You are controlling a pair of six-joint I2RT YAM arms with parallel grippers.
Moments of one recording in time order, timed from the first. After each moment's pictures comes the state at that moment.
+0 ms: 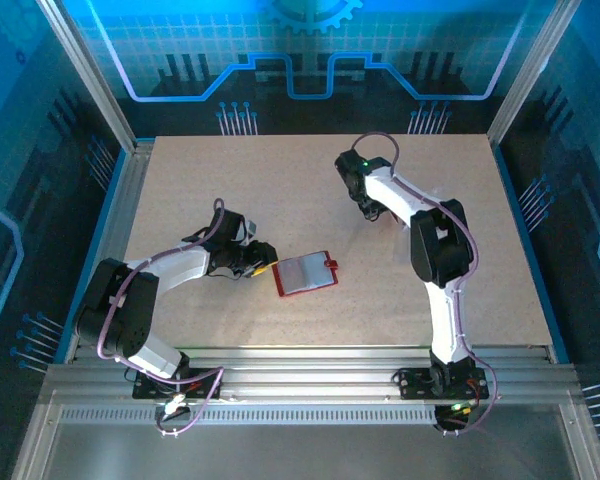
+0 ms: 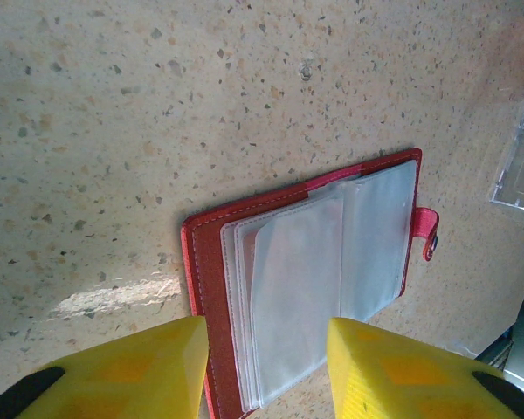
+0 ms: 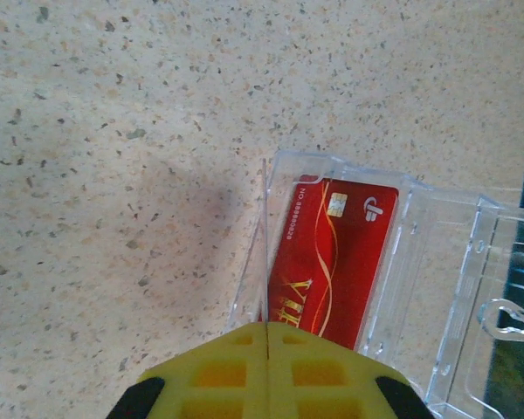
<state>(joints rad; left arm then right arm) -0.31 1.54 0.76 -0.22 0.49 -0.78 0.40 2.16 1.79 -1.04 0.66 0.16</state>
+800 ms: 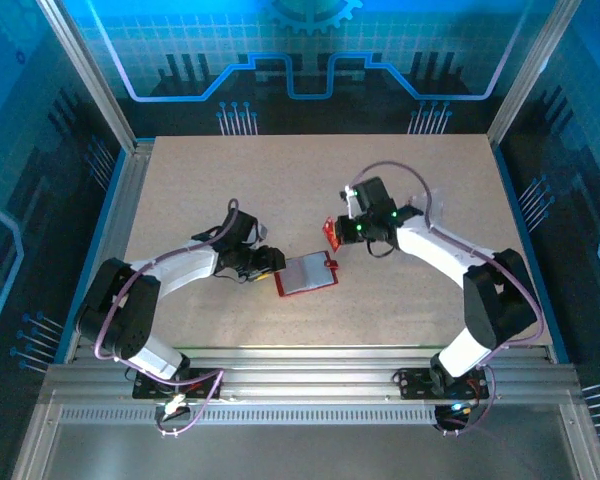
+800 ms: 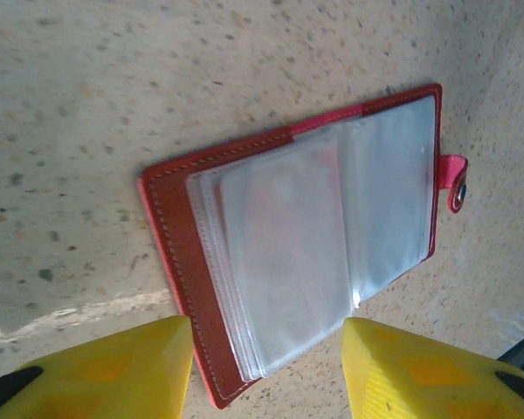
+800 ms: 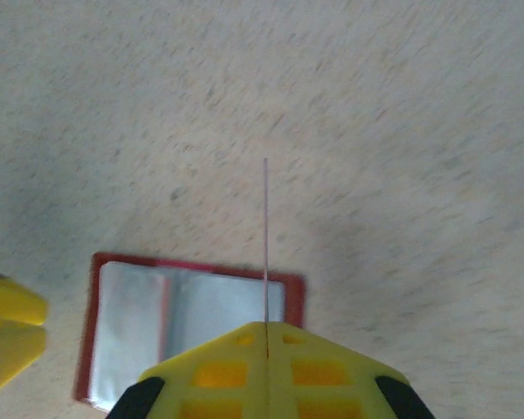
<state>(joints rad) -0.42 1.55 0.82 -0.35 0.41 -0.70 0.48 1.60 1.04 -0.34 -0.24 0.37</state>
